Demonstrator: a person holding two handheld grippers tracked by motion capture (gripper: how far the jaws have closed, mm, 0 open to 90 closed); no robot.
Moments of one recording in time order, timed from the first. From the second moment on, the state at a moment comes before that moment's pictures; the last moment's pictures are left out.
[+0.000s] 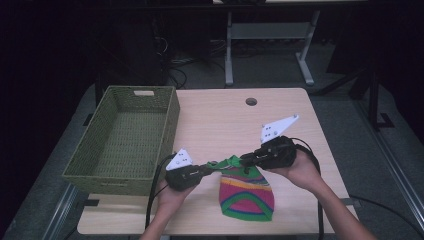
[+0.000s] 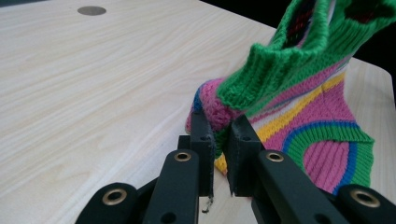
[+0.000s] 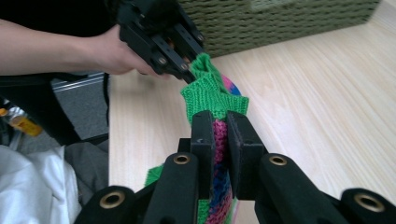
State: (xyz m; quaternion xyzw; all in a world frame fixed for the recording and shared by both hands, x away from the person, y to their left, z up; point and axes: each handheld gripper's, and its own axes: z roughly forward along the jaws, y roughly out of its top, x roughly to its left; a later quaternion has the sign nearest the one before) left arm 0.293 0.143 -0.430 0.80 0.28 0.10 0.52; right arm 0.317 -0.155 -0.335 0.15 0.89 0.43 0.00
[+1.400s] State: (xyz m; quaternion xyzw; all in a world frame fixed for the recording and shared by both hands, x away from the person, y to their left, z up) left arm 0.361 0.113 -0.411 0.81 0.37 0.14 0.43; right arm 0.425 -0.203 -0.386 0.37 0.84 0.37 0.12
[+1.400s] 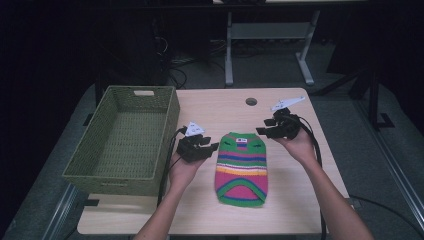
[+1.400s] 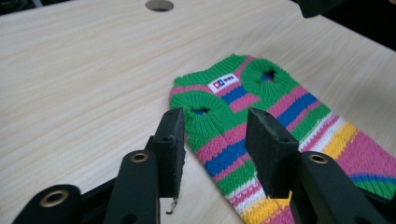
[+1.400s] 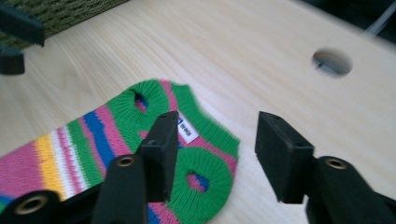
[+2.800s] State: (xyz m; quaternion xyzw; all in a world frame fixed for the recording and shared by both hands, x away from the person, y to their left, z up) left arm 0.366 0.073 -0.460 0.88 0.33 0.06 0.35; right arm 0.407 -0.190 -0.456 0.33 0.89 0.30 -0.01
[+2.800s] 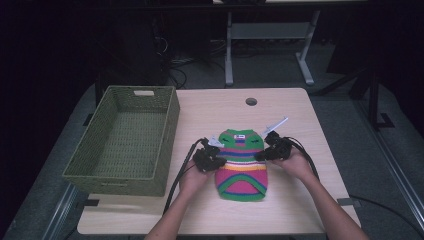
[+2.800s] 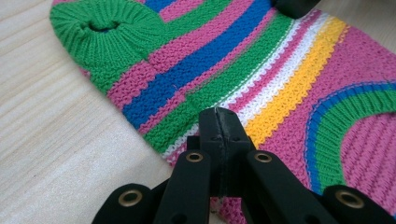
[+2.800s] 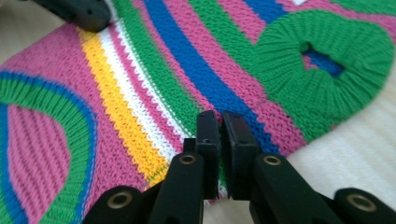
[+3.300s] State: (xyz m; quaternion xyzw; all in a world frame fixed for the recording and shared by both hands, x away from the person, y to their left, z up) left arm 0.366 0.071 -0.459 0.88 0.33 0.07 0.34; right arm 0.411 -0.193 -0.458 0.35 0.88 0.31 -0.02
